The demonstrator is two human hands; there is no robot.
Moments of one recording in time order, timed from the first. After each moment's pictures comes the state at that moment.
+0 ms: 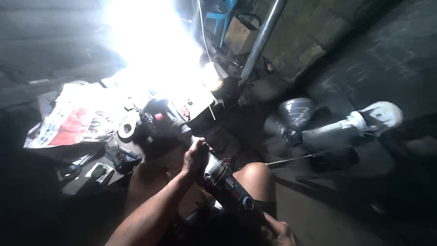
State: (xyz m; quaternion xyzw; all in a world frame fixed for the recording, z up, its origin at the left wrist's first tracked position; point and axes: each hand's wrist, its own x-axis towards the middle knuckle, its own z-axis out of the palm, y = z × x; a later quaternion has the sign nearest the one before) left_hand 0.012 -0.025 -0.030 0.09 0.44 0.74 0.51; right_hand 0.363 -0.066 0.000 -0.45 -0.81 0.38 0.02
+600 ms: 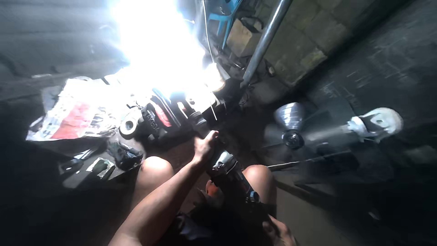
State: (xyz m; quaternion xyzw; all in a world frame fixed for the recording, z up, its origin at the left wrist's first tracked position) left_hand 0.016 0.017 -0.029 0.11 0.55 0.70 0.44; right_hand 0.360 -0.066 0.003 -0.46 -0.76 0.45 0.09
